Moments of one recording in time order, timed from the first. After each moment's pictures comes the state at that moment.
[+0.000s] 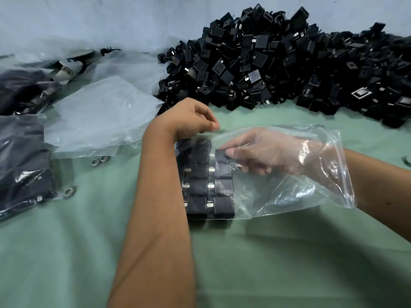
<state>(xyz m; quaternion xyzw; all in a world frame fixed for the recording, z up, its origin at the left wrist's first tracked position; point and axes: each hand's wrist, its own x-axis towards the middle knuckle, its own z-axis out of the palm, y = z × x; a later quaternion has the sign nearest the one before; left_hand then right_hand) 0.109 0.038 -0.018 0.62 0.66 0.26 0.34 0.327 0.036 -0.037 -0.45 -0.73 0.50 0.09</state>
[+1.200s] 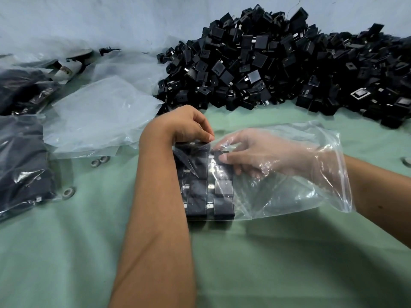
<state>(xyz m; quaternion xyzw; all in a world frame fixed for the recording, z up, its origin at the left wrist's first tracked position) 0.101 0.039 -0.021 0.62 0.67 0.19 0.36 0.321 0.035 -0.042 -0.34 -0.80 0.48 0.11</state>
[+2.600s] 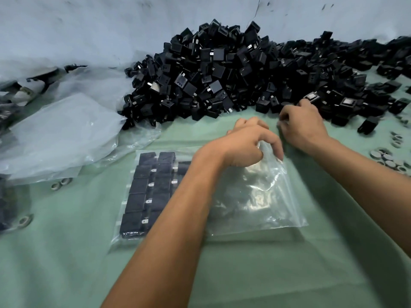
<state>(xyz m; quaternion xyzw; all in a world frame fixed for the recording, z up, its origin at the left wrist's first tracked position) 0.273 0.034 -0.018 0.82 0.47 0.13 0.29 0.463 0.117 -0.061 -0.70 -0.69 0.02 0.18</state>
